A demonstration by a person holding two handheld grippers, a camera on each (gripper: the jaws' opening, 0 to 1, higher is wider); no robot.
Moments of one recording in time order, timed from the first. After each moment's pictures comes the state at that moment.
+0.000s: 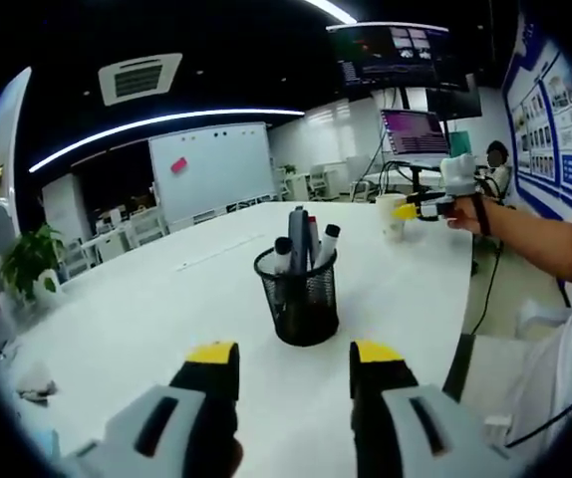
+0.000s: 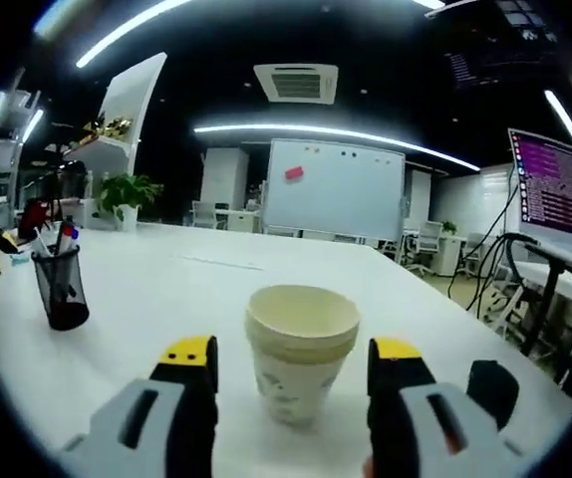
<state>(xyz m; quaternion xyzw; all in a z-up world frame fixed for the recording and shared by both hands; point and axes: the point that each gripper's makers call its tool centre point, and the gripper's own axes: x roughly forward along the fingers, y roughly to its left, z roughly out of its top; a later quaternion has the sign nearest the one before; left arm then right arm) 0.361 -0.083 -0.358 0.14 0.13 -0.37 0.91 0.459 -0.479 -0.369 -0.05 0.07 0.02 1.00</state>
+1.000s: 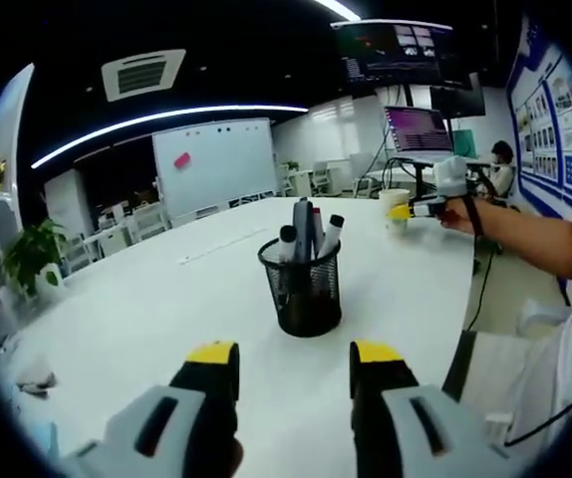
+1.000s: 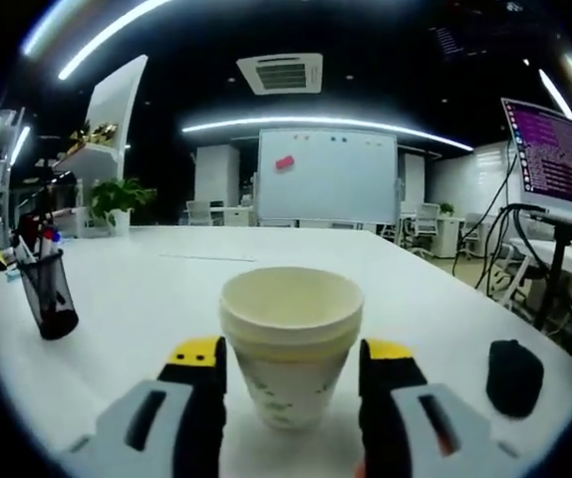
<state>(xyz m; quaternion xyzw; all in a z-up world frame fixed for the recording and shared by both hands) 0.363 -0.074 -0.366 0.14 0.13 -0.37 0.91 0.478 -0.487 -0.387 -0.02 0.09 0.01 1.00</state>
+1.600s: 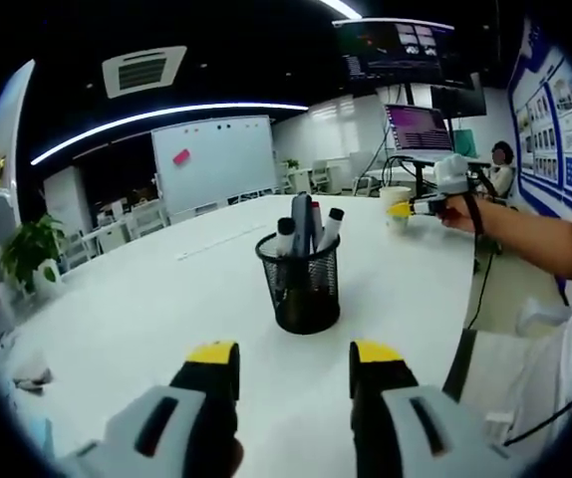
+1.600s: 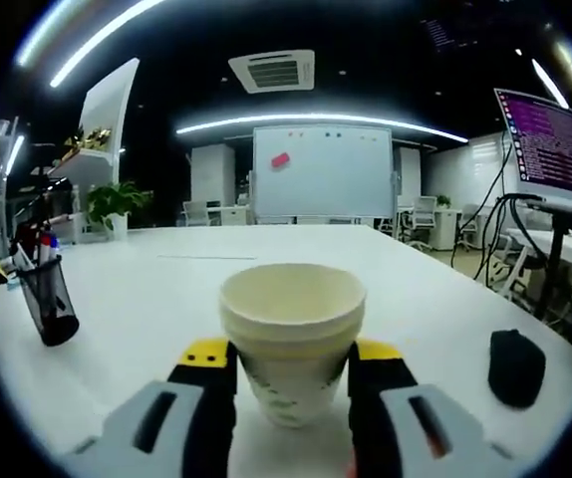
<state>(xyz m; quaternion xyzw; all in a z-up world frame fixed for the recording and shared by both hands) 0.364 -0.077 -0.373 0.13 0.14 -0.37 0.91 0.475 -0.486 -0.388 -0.01 0.10 0.00 1.00</state>
